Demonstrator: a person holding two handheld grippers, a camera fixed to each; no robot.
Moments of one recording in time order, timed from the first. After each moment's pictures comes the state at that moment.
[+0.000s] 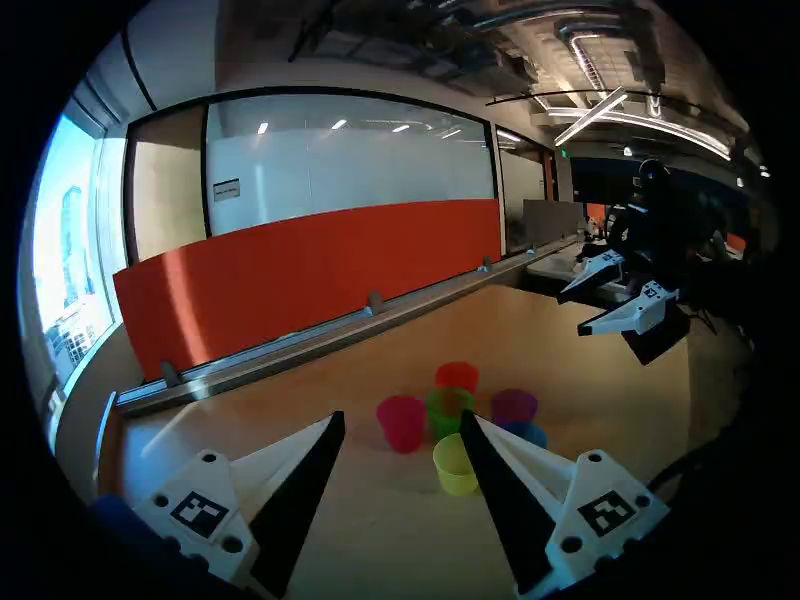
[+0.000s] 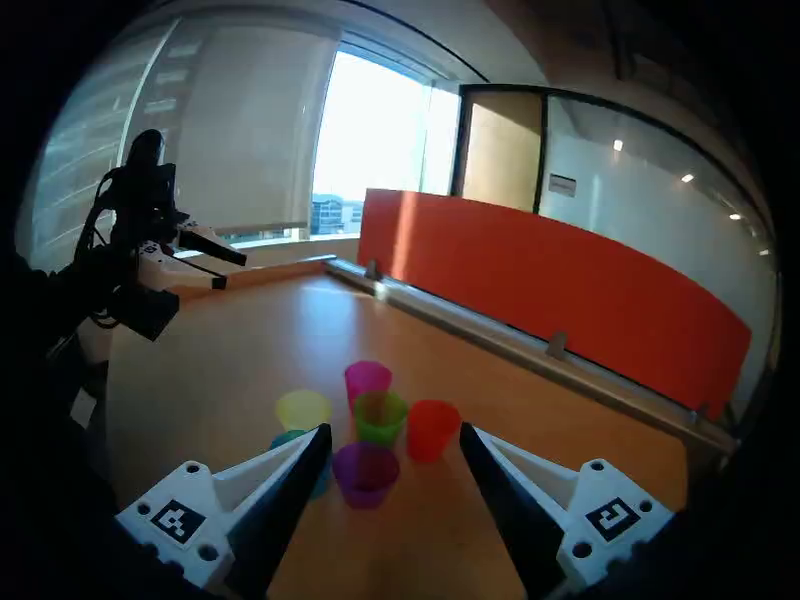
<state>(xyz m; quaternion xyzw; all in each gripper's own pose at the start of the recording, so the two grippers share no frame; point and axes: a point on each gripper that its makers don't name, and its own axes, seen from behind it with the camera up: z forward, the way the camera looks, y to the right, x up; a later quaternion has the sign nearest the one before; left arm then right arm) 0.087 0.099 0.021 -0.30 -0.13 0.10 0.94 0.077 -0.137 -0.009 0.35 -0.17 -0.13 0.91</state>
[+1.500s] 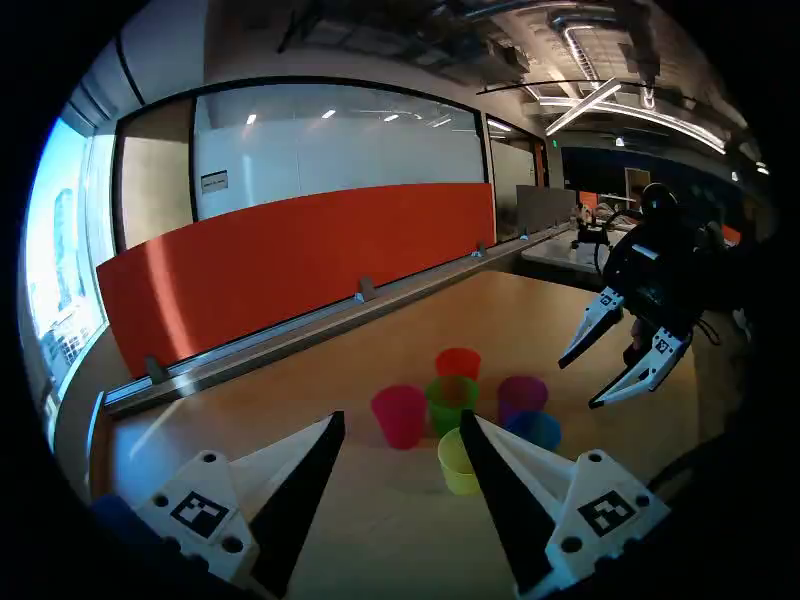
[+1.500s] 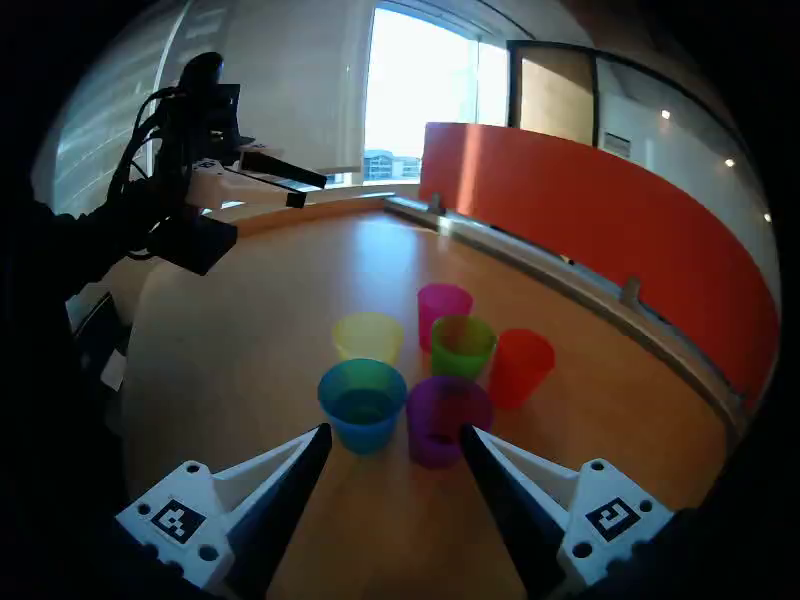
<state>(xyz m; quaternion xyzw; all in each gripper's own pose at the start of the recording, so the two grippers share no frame) 0.054 0.113 0.049 -0.32 -0.15 0.11 0.93 -0.029 -0.179 -0.044 0.43 -0.25 -0.15 0.86</state>
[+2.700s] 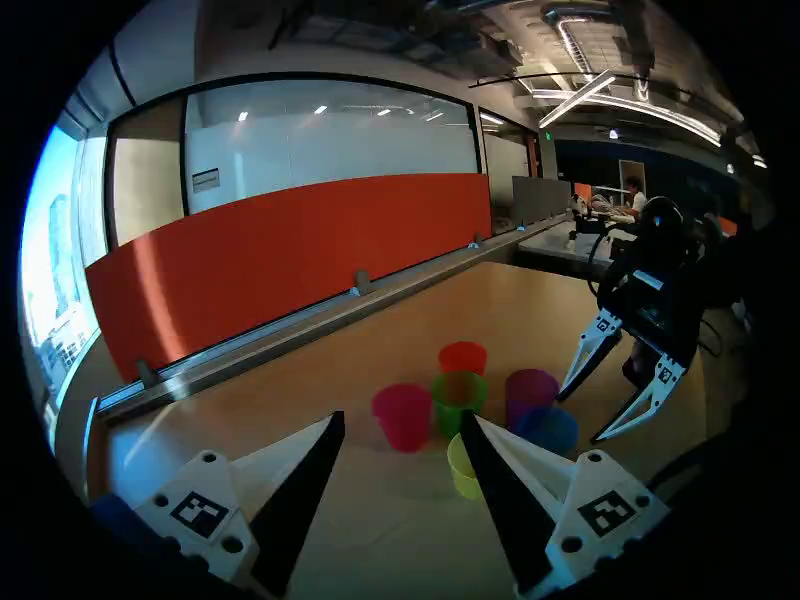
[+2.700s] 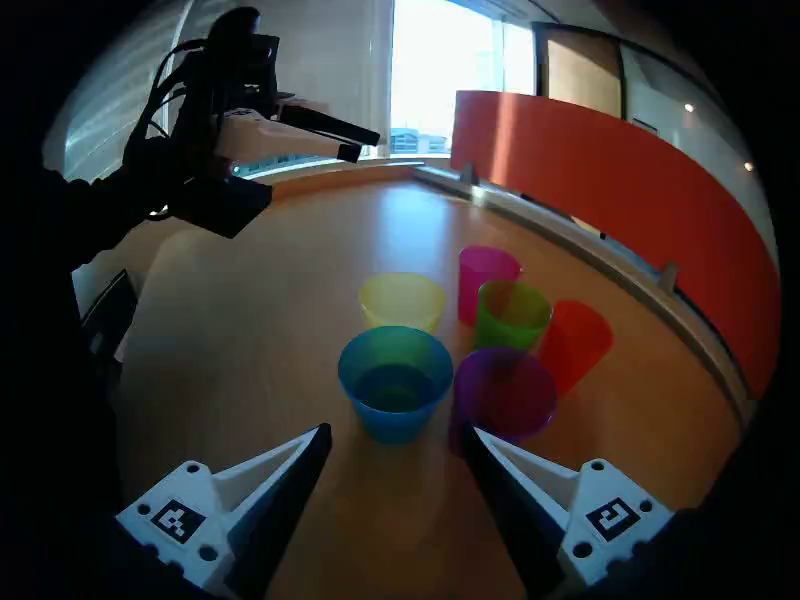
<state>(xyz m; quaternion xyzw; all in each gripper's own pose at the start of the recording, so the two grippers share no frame) 0.036 0.124 0.071 -0.33 -0.15 0.12 0.92 -0.079 -0.205 -0.047 0.46 -0.28 -0.17 0.83</state>
